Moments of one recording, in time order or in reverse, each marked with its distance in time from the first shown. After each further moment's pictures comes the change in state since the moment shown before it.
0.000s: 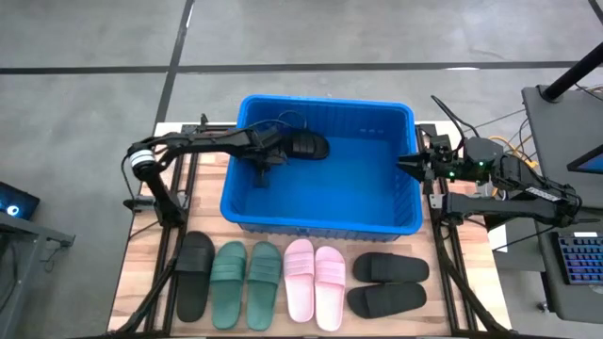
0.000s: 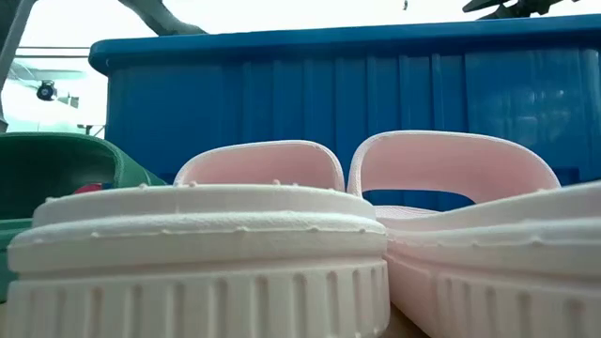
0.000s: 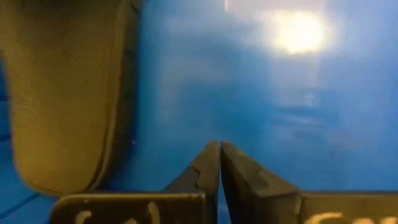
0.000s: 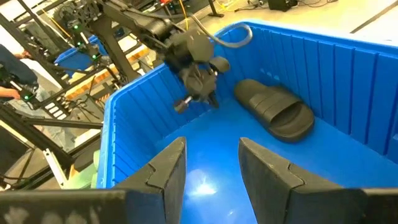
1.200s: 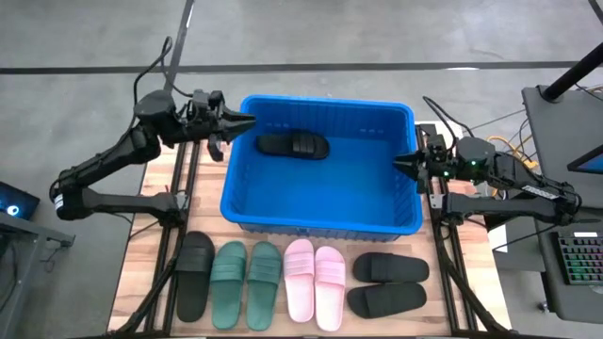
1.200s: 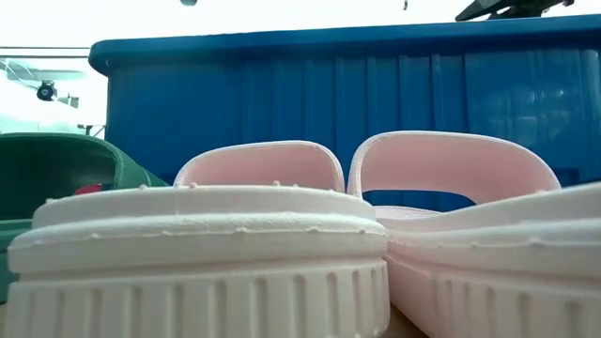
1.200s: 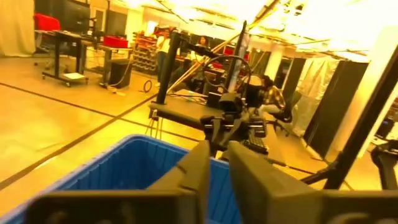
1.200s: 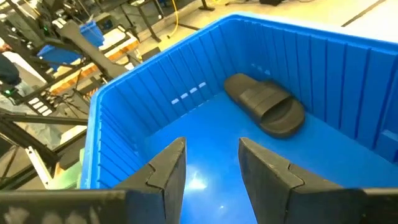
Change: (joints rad) left arm -0.024 -0.768 0.010 0.567 0.417 -0.703; right arm 0.000 0.049 0.000 0.004 0.029 -0.007
